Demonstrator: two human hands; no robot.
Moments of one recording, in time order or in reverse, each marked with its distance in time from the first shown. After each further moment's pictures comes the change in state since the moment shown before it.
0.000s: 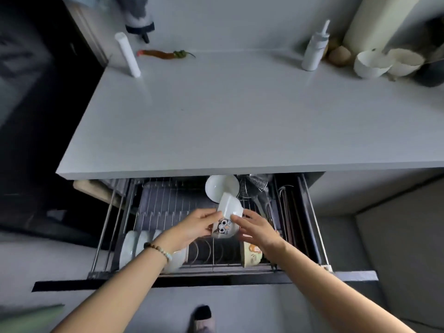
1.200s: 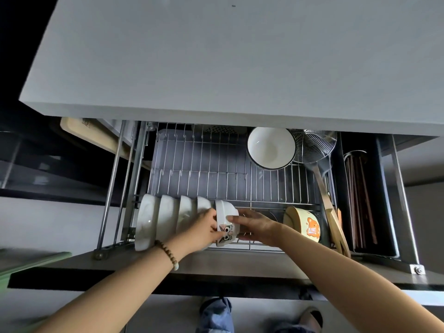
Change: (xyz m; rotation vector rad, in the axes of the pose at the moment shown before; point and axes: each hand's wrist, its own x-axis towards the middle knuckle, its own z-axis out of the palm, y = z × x) left_hand 0.060 -0.170 -0.105 0.608 0.048 -0.169; right_hand 0.154 0.136 0.080 -0.089 -0.192 0.471
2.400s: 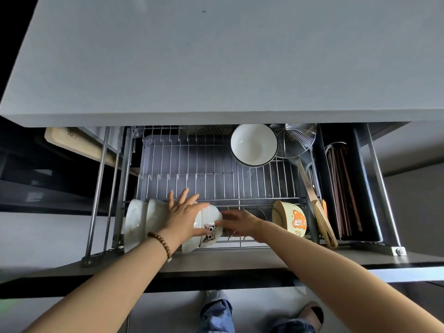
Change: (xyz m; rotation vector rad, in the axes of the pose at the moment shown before) left_hand 0.011 -0.003 -0.013 0.714 0.145 0.111; right_hand 0.005 0.009 0.002 -0.239 0.112 -0.032
